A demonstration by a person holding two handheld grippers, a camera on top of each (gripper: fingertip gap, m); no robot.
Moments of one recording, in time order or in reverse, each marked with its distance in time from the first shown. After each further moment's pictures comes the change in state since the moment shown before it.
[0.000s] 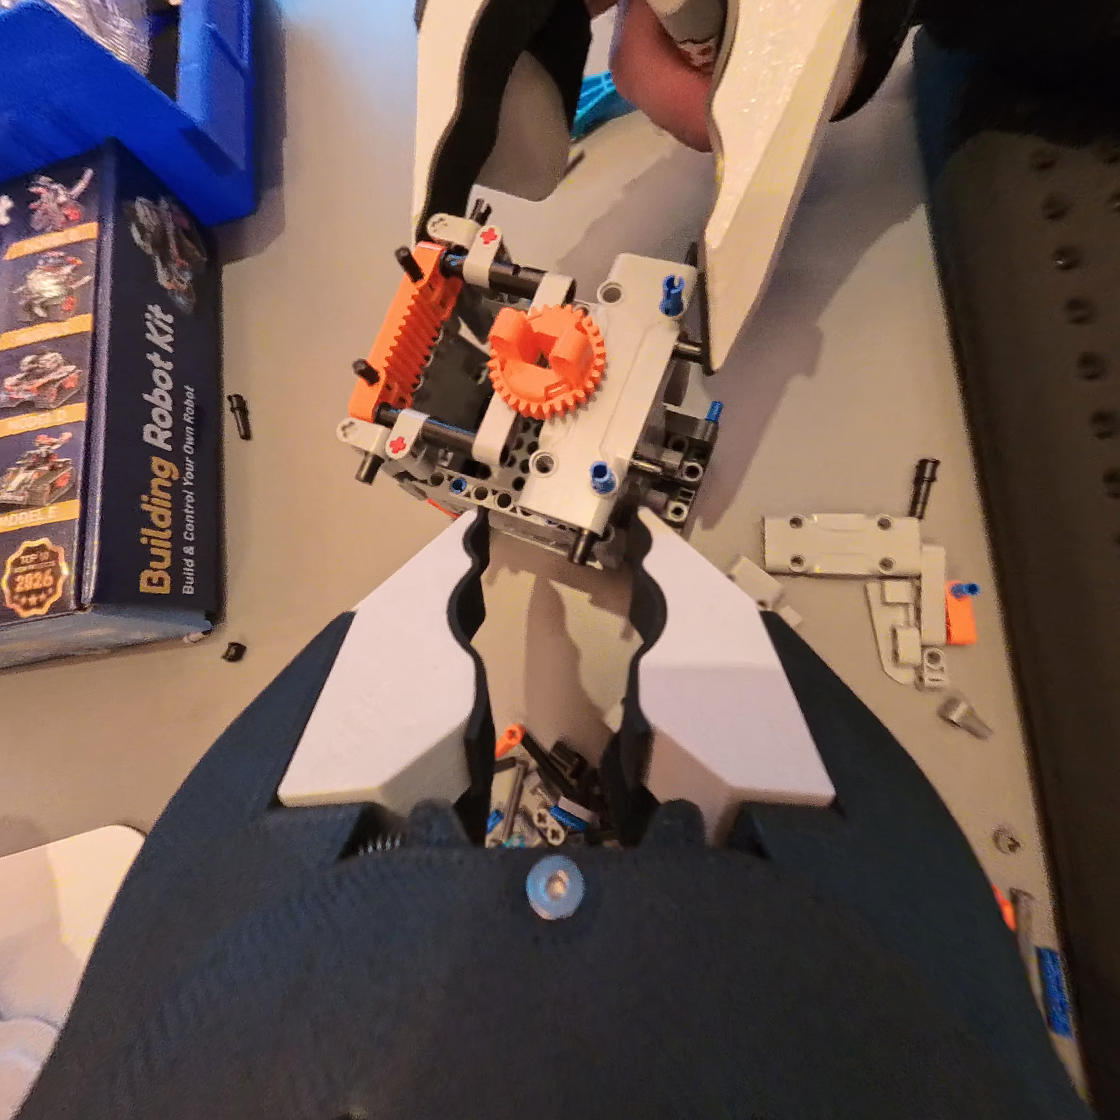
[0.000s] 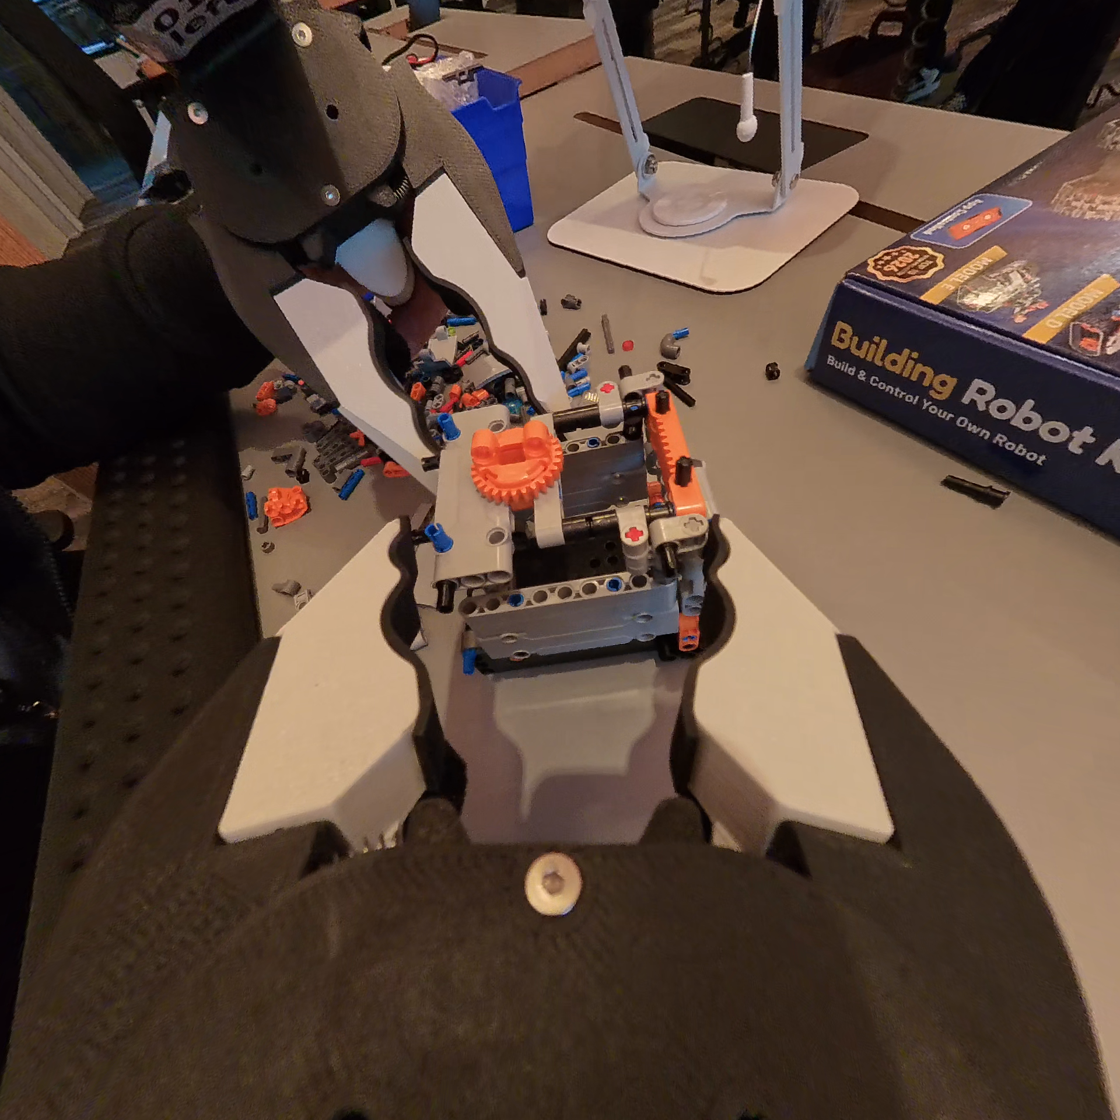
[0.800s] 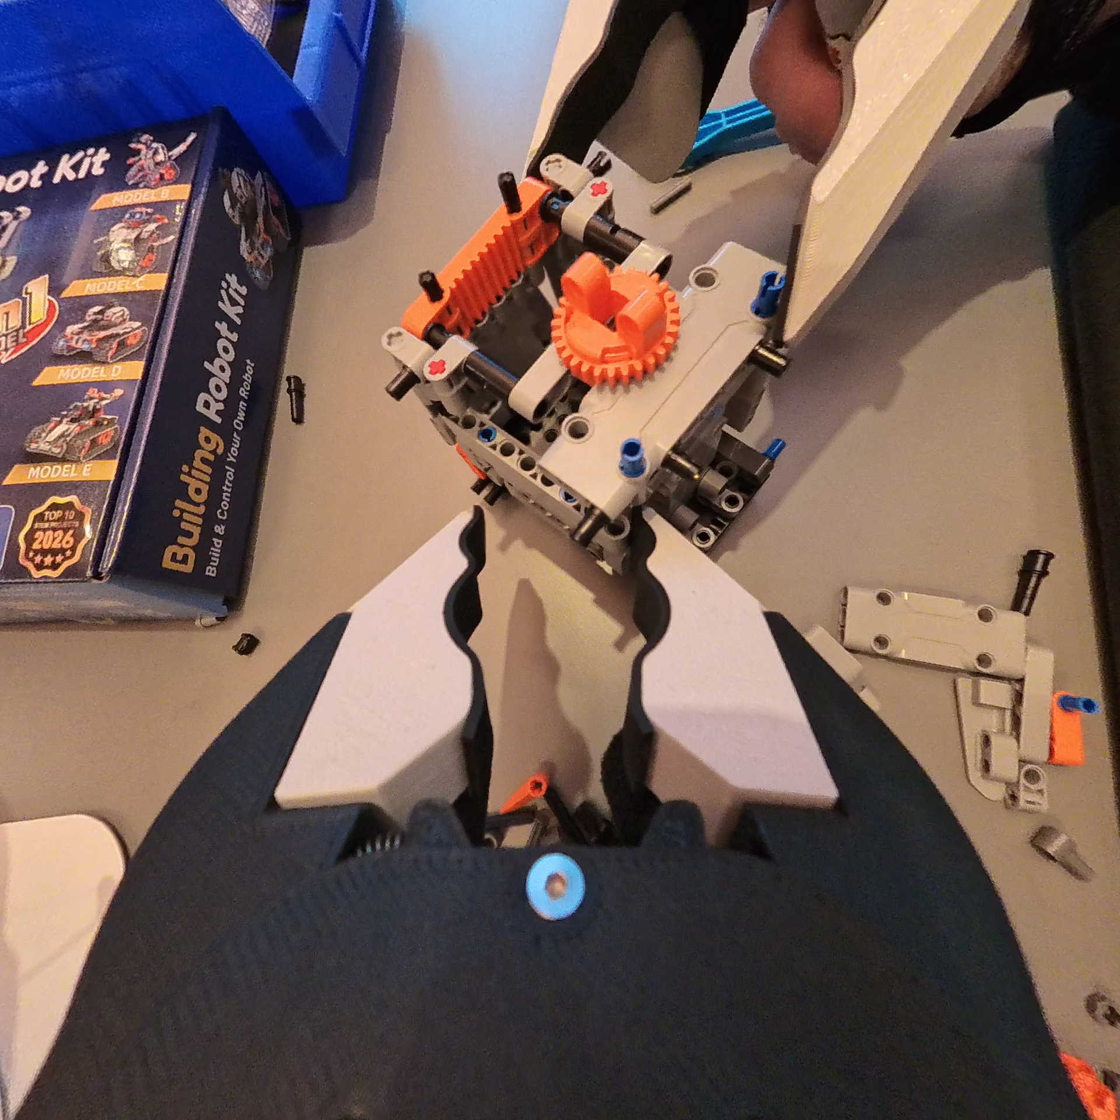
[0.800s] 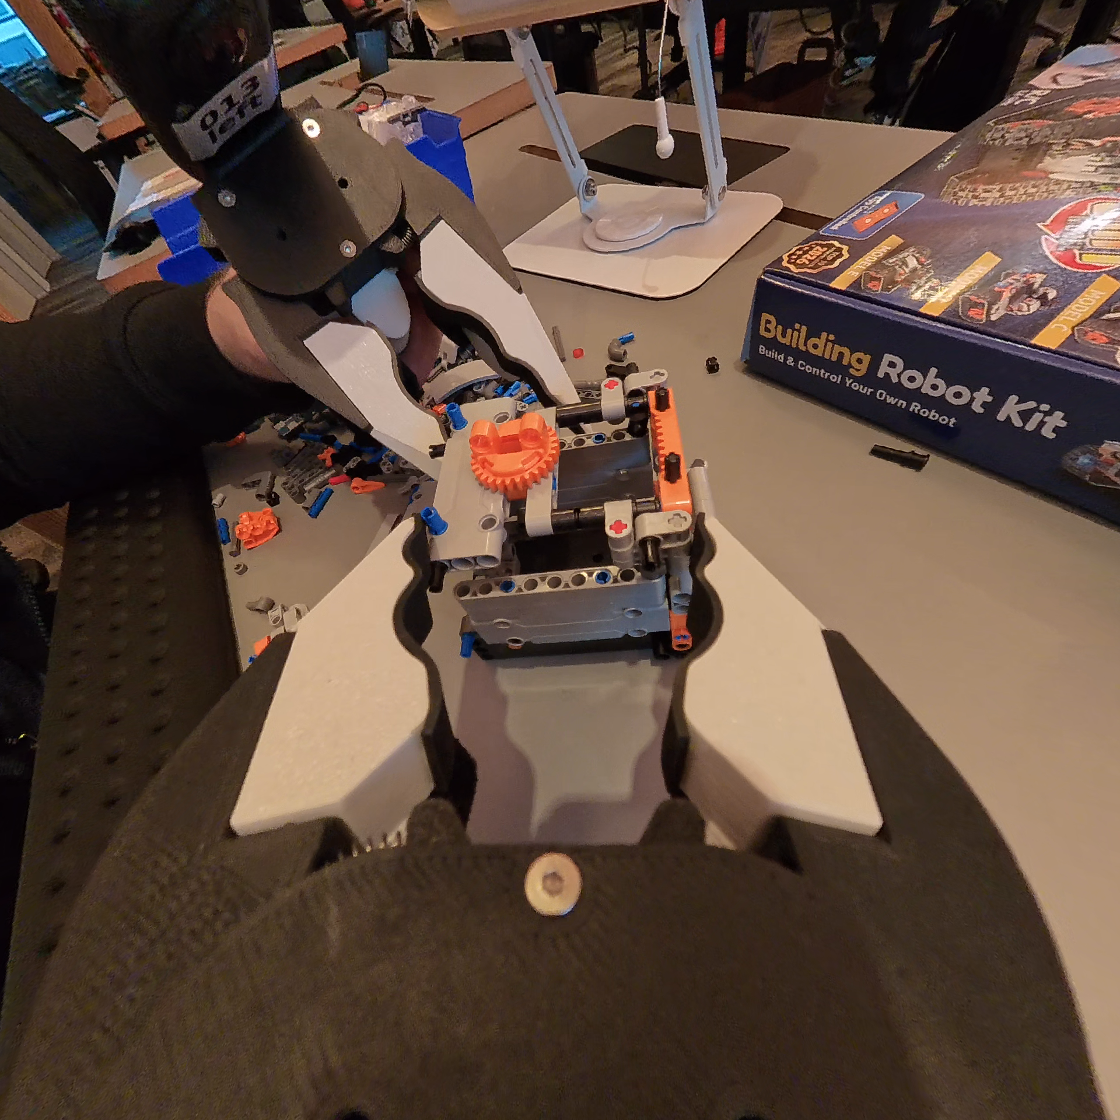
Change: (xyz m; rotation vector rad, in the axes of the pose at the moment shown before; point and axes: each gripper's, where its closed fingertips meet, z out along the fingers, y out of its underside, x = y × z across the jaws) left arm -0.026 0.000 0.019 0.052 -0.093 -0.114; right arm 0.019 0.001 -0.014 0.041 0.062 0.055
